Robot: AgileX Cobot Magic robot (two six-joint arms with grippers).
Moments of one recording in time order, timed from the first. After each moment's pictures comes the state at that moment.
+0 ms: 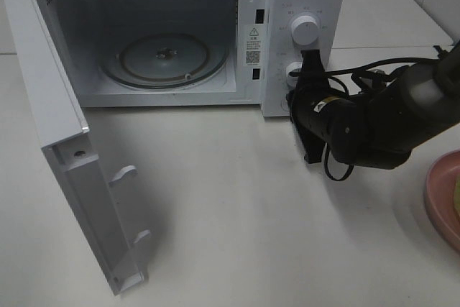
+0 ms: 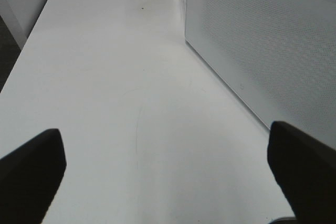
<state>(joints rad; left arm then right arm) 0.02 0.00 -0.50 -0.05 1.04 0.04 0.50 2.05 -0.81 0.50 -0.83 1.31</state>
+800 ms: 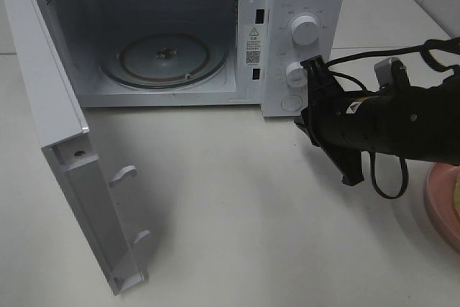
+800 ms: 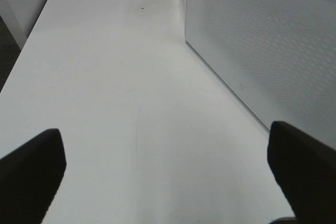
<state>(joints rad) 0.02 0.00 -0.50 -0.05 1.04 0.04 0.51 1.76 -0.64 0.47 -0.48 1.06</state>
